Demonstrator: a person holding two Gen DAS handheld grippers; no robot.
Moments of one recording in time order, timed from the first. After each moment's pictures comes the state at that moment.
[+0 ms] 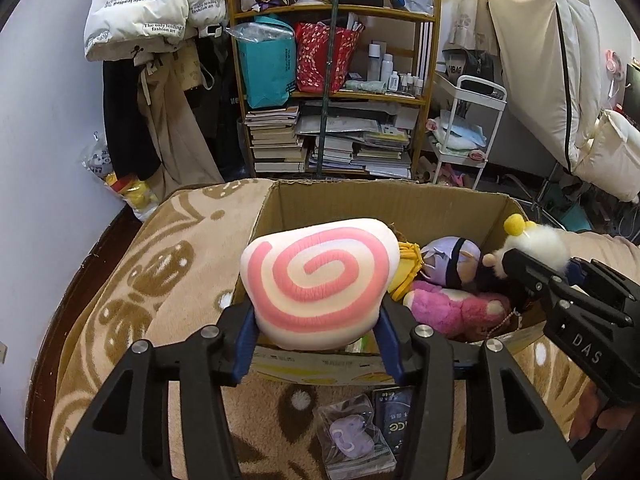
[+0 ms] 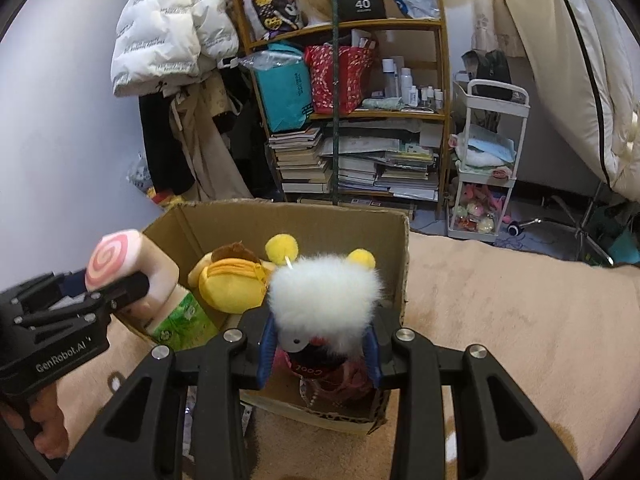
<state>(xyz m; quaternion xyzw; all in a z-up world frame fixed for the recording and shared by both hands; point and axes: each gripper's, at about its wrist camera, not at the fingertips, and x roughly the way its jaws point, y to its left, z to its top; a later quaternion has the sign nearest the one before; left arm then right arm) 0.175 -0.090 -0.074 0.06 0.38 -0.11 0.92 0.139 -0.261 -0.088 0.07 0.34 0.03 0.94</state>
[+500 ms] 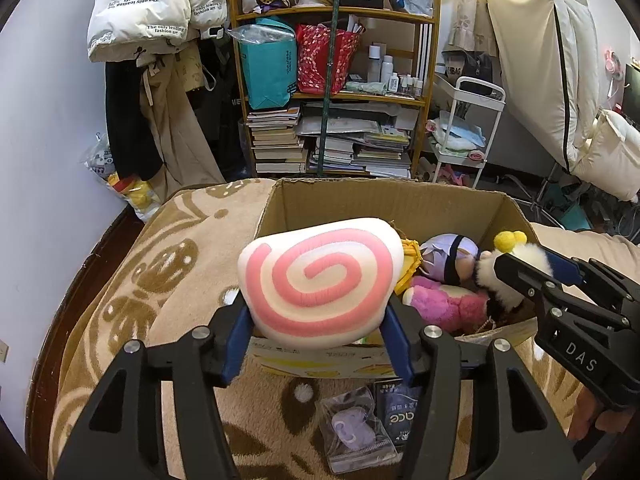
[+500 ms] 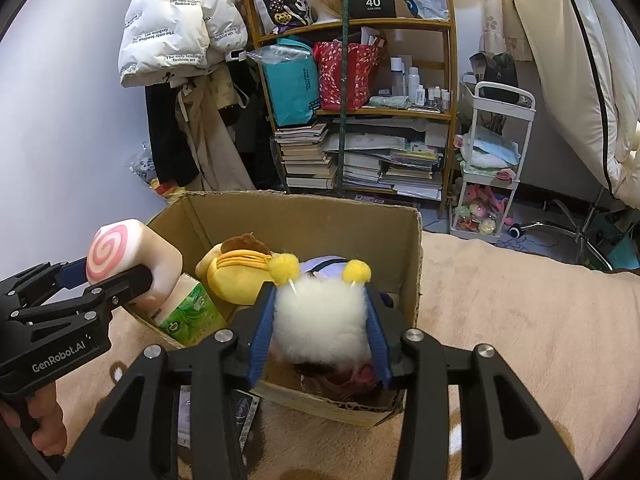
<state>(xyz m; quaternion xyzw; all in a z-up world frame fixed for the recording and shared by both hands) 0.168 -0.088 -0.070 0.06 0.38 -0.11 0.92 0.134 -0.256 -0.086 0.06 0.35 0.03 0.94</state>
